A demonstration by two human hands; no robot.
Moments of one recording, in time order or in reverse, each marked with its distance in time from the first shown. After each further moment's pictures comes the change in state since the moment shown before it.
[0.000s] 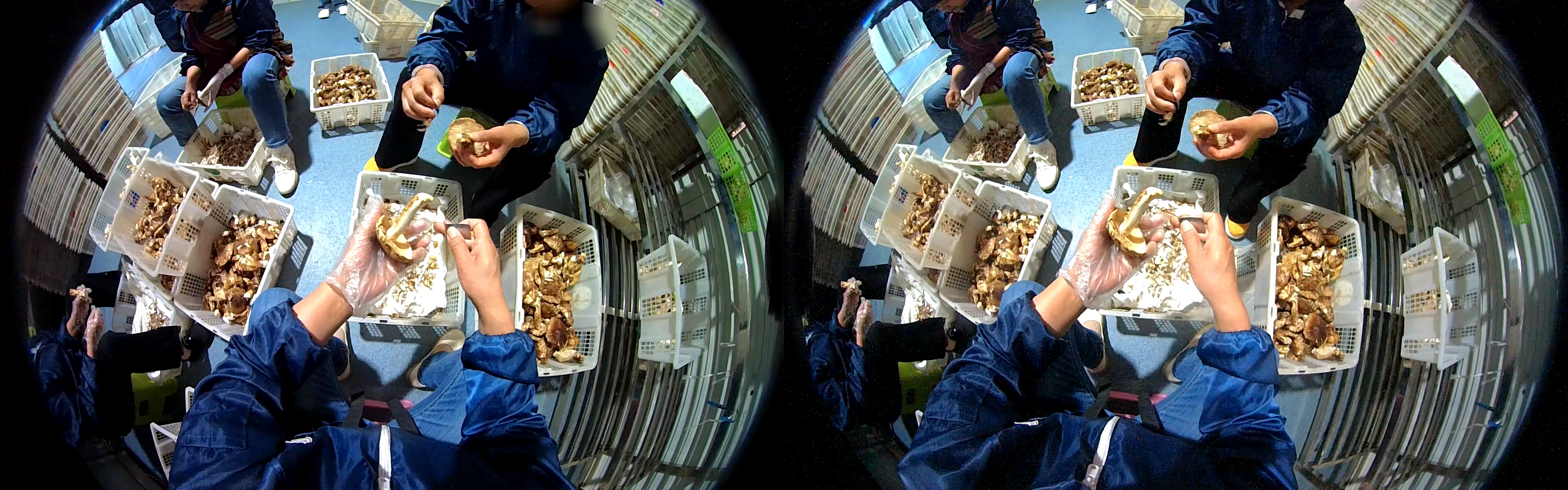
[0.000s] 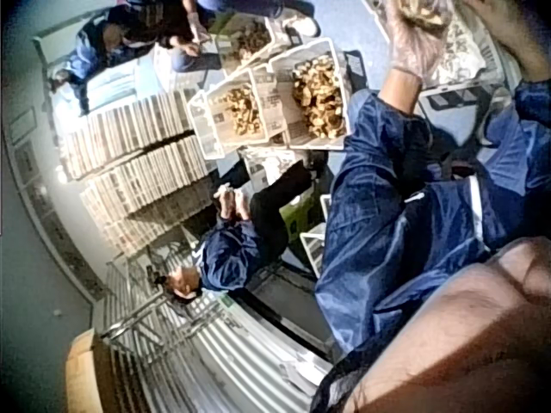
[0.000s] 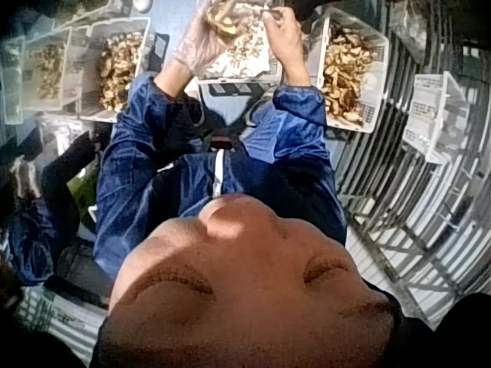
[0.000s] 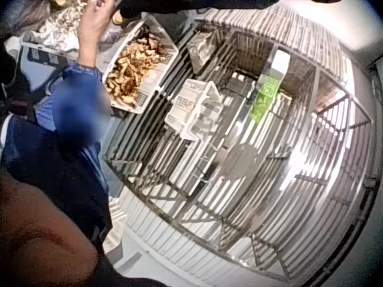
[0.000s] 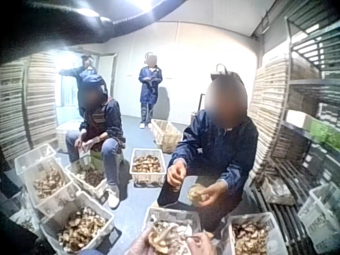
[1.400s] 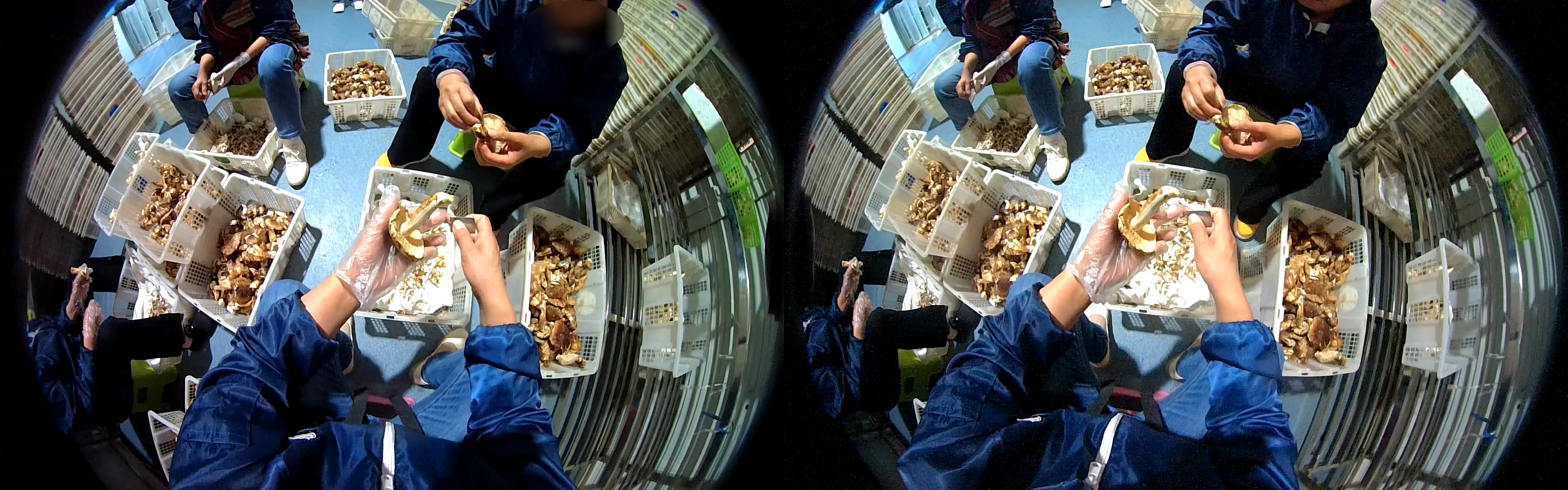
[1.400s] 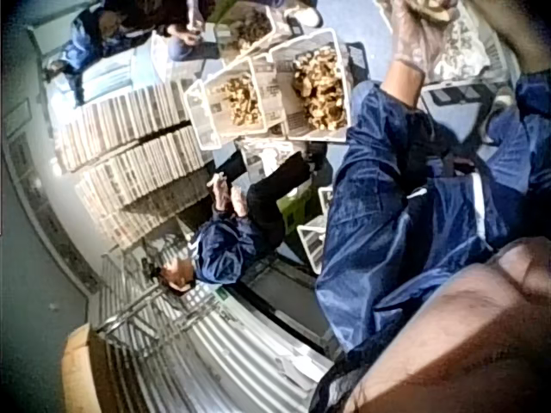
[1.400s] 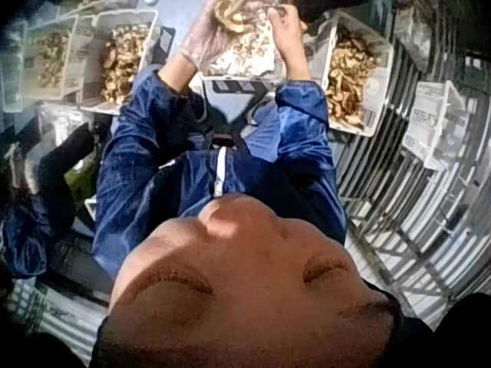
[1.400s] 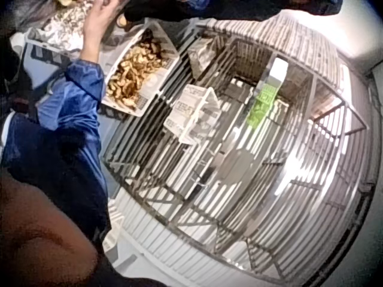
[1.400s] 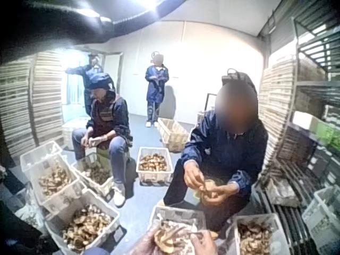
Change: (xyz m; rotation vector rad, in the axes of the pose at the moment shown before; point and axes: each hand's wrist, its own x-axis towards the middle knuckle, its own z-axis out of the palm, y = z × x) left_hand -0.007 0.009 0.008 0.141 -0.088 0.045; right_hand 0.016 0.002 0.014 -0.177 -0.060 0.146
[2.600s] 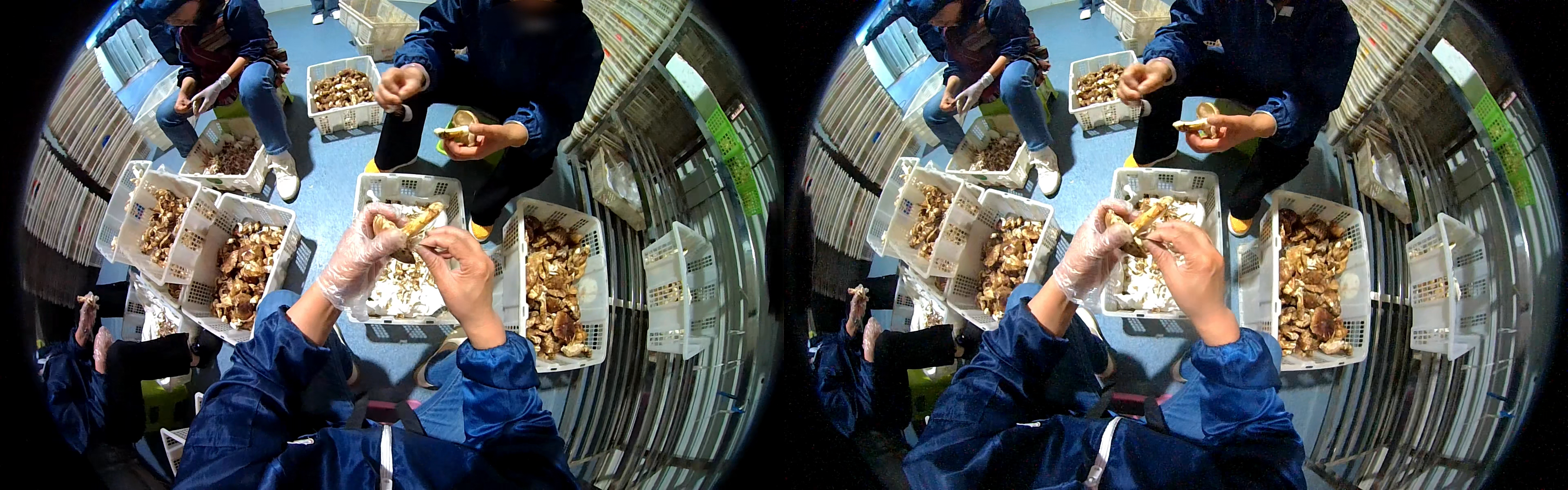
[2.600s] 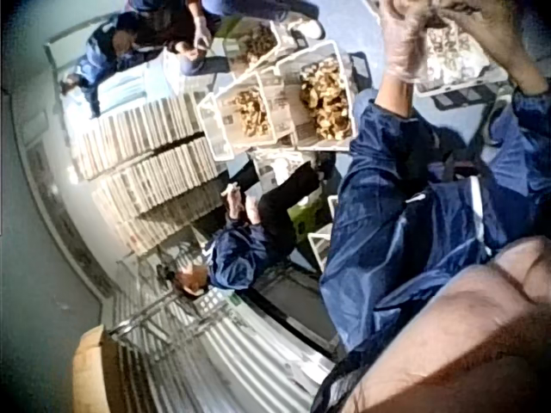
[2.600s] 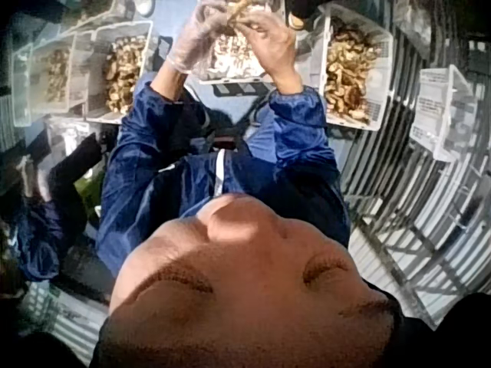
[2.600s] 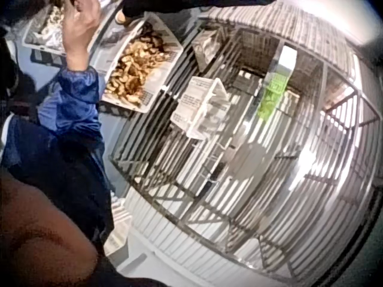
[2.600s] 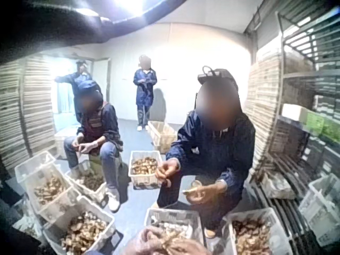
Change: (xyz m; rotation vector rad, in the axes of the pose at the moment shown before) left_hand -0.010 -0.005 0.006 0.527 0.042 0.172; right_hand -0.054 -0.037 -0.006 -0.083 0.193 -0.545
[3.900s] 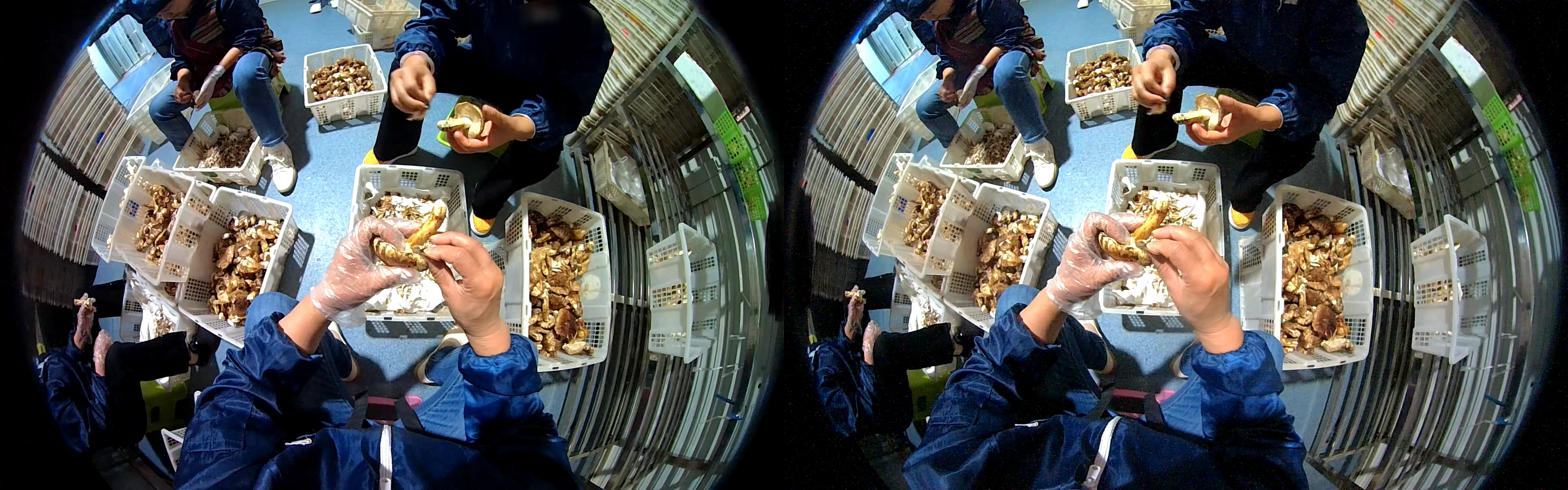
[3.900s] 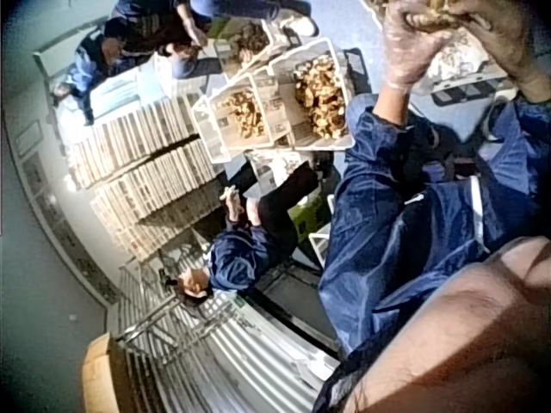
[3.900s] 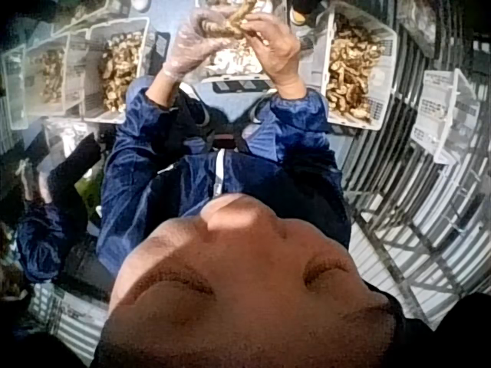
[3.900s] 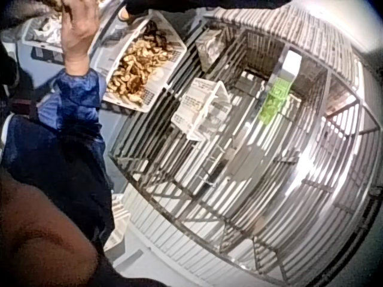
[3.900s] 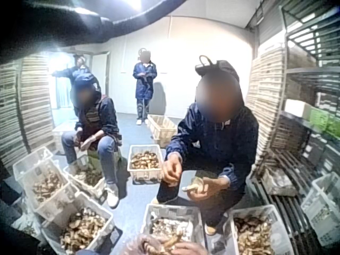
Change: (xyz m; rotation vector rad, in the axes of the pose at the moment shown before) left_hand -0.011 -0.003 -0.011 0.553 -0.107 0.279; right_hand 0.004 -0.005 -0.006 -0.113 -0.011 -0.216
